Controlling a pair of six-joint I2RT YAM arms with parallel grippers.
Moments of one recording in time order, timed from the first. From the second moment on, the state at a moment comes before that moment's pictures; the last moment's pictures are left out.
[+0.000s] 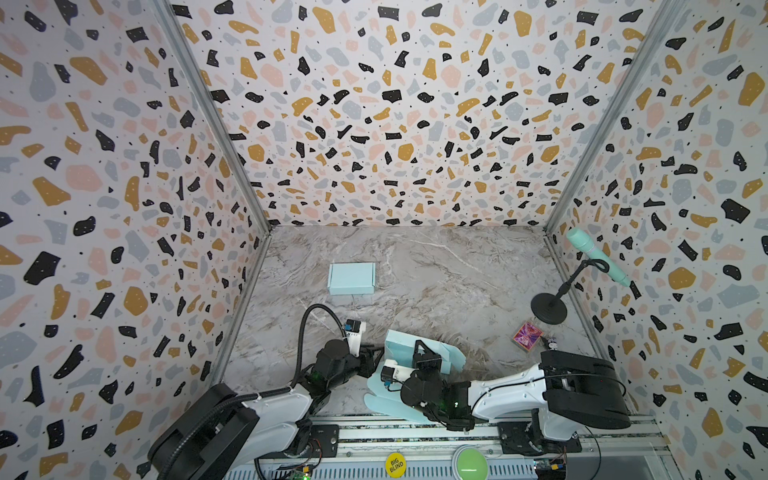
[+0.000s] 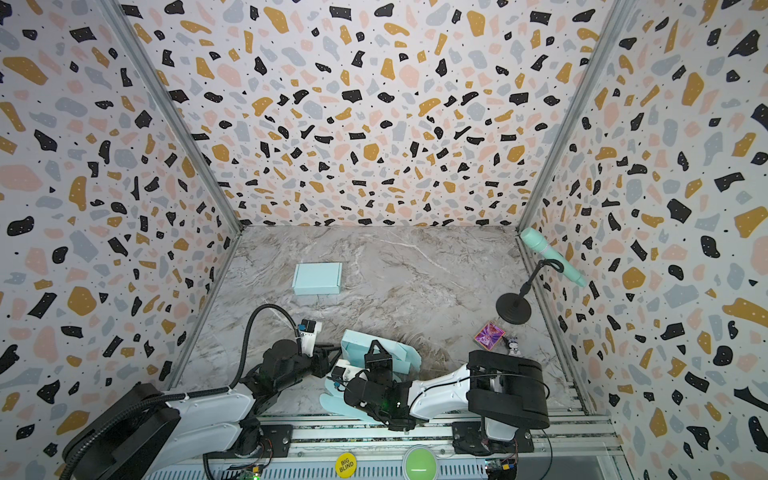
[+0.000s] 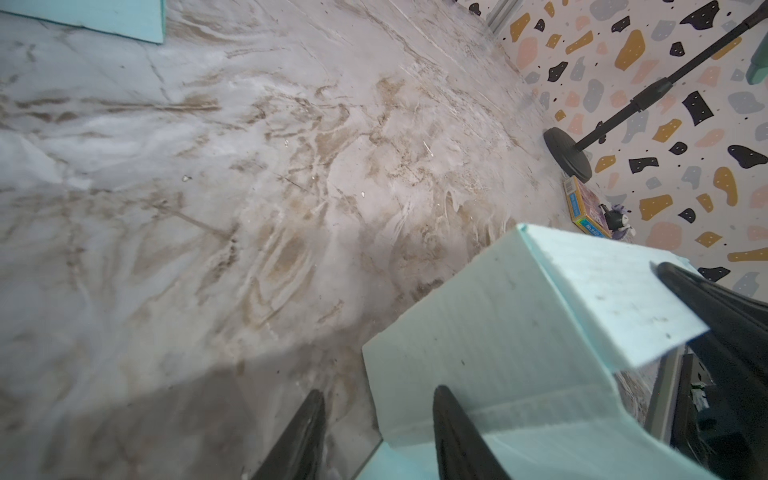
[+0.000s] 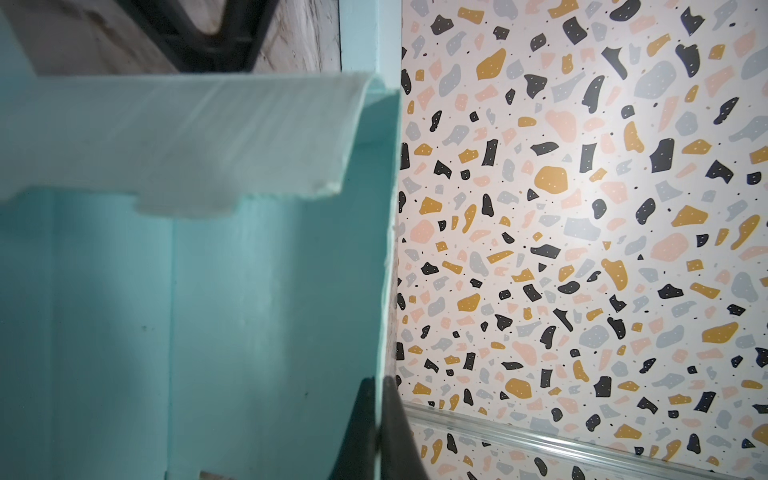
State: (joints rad) left arm -0.64 1.11 0.04 0.61 0.18 -0.51; right arm 1.45 1.62 0.63 0.33 1.11 -0.87
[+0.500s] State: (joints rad) left arm -0.70 0.91 0.01 0.52 0.07 -0.54; right arm 1.47 1.62 0.62 0.34 1.11 -0.87
